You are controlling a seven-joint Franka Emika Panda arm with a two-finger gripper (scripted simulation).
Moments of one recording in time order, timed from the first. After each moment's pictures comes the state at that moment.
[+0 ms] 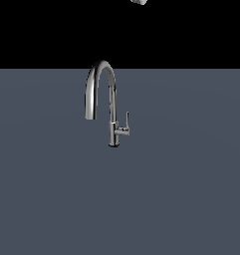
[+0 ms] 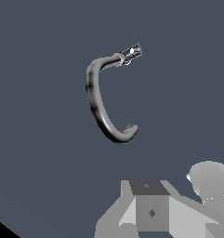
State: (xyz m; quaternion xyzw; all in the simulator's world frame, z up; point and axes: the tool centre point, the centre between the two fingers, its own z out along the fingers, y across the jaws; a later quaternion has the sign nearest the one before) arm -0.084 -0.035 0.411 -0.91 0.28 0.19 0.25
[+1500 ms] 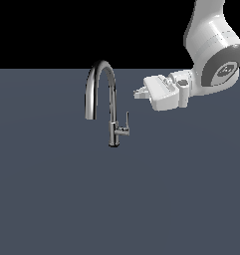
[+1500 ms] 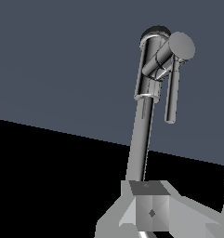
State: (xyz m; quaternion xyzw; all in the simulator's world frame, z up) arm 0.036 -0.057 0.207 -0.59 0.51 0.38 0.50
